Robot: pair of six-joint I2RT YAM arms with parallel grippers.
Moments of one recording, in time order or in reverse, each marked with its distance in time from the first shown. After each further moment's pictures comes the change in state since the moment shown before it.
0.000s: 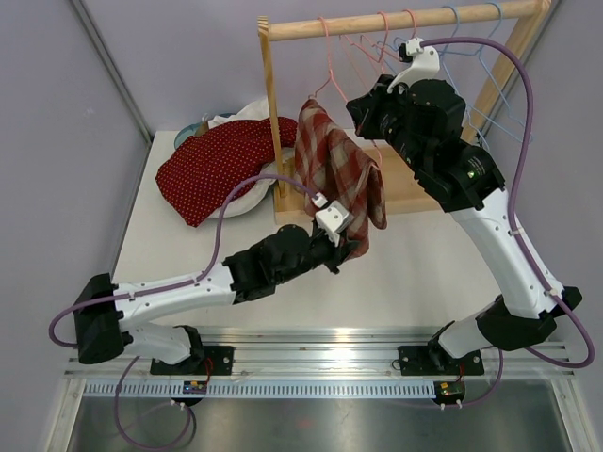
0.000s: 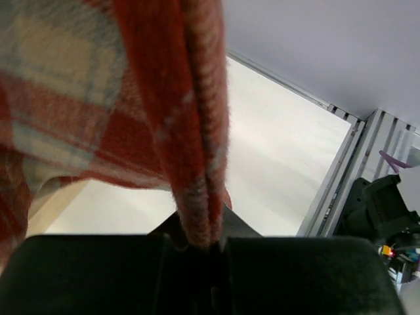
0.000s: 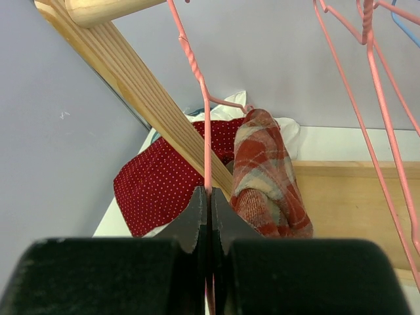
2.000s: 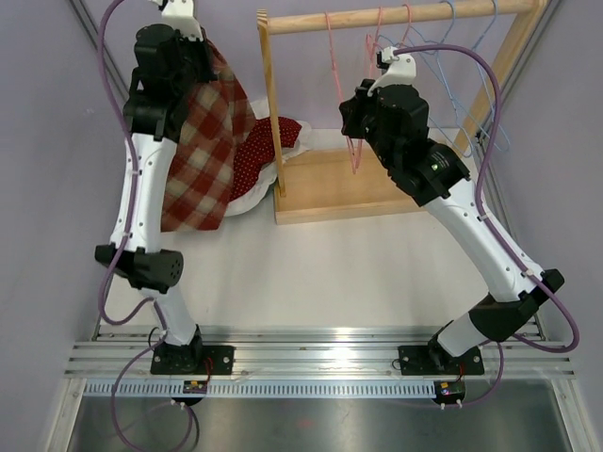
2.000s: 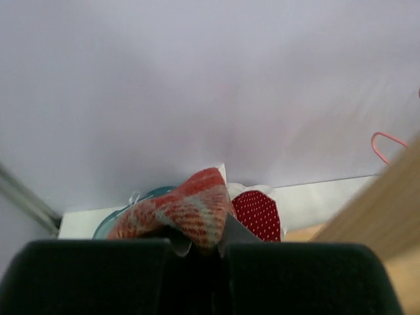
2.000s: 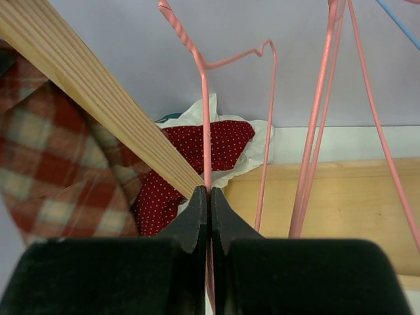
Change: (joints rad) left arm 0.951 0.425 1.291 -0.724 0.088 0.142; right arm 0.003 0.069 -0.093 0.129 0.114 -0.022
